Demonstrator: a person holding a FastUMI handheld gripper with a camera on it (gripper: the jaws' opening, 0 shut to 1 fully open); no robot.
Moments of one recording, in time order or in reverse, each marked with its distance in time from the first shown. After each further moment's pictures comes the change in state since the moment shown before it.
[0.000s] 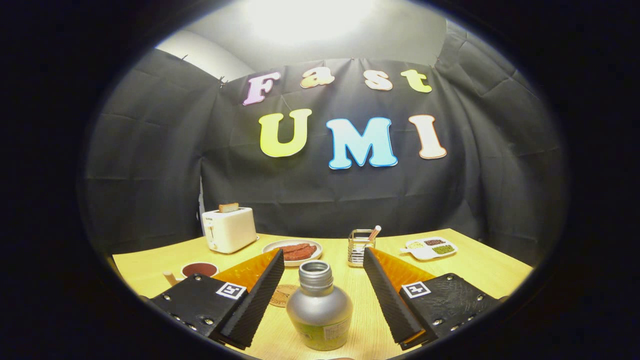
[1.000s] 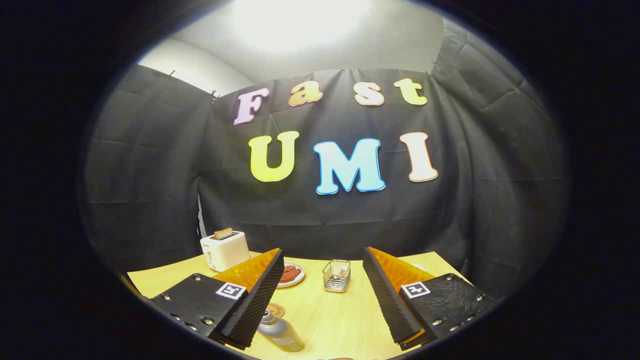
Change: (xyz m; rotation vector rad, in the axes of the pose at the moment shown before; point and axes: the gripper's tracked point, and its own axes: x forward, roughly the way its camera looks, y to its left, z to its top) arm -0.017 -0.078 0.122 0.035 -0.015 0.041
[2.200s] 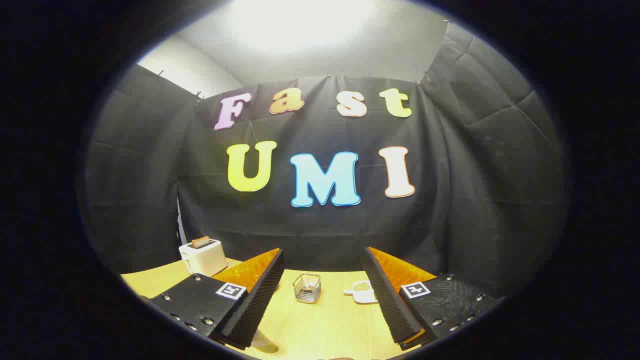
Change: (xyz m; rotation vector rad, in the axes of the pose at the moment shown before) arm -0.001 -0.063 0.069 -0.044 -0.020 -0.111
